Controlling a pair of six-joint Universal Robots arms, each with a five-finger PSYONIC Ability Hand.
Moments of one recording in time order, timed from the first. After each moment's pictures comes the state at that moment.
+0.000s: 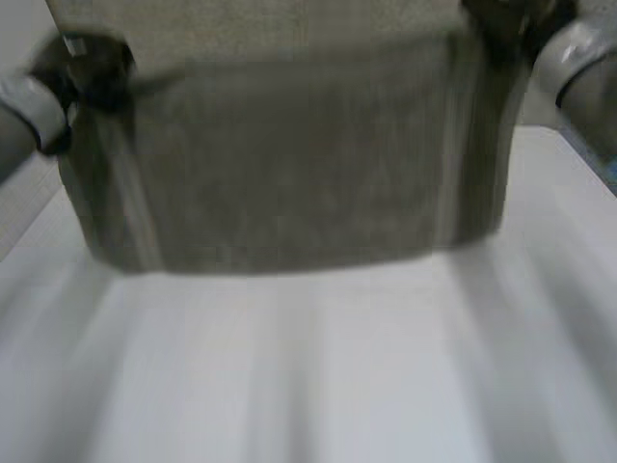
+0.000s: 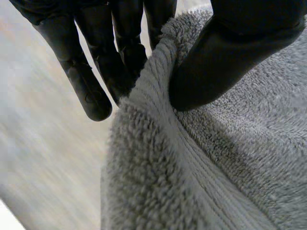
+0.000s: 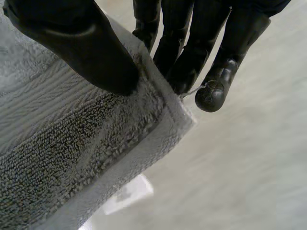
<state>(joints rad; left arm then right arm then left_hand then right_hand) 4.62 -2.13 -0.83 3.05 -1.20 3.35 1.85 -1.00 0.67 0.09 1.31 2.51 1.30 1.34 1.33 1.35 1.13 1.33 1.32 1.33 1.33 1.17</state>
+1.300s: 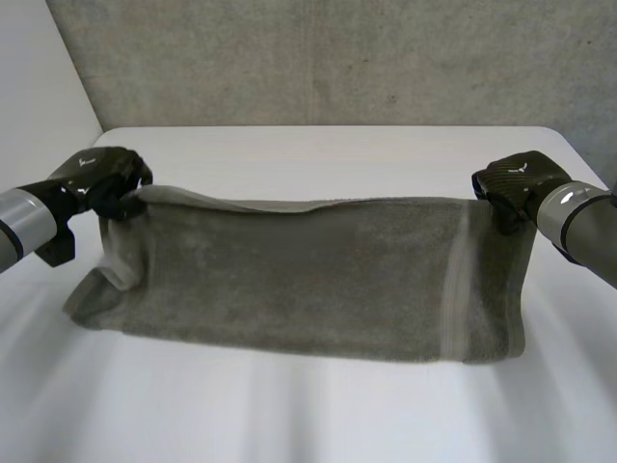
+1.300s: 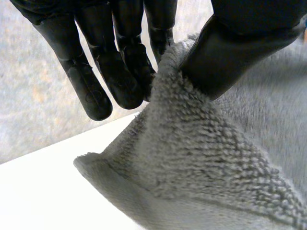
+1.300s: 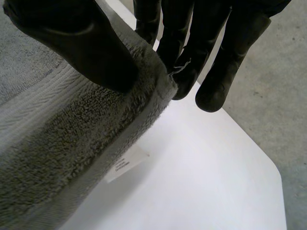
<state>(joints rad) 4.78 -1.98 -1.45 3.19 -0.89 3.27 1.78 -1.13 1.27 0.24 1.41 2.58 1.30 1.35 1.34 1.35 1.13 1.33 1.33 1.33 1.33 1.17</state>
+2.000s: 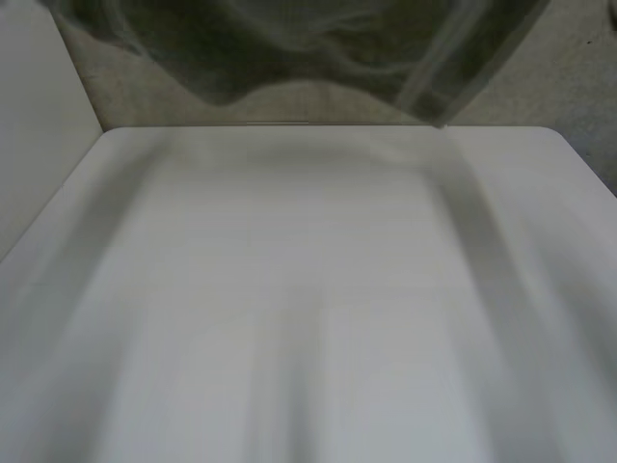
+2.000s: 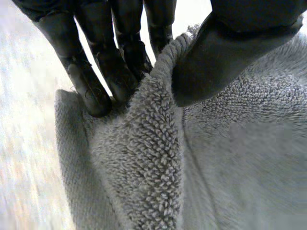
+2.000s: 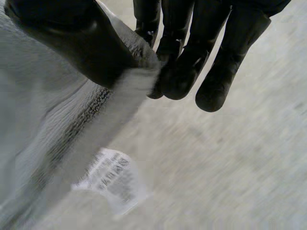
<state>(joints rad) 4.63 -2.02 -0.59 3.10 -1.22 3.00 1.79 -1.14 0.69 0.07 1.33 2.80 1.30 1.35 1.34 1.35 1.13 1.33 1.33 1.33 1.33 1.18</state>
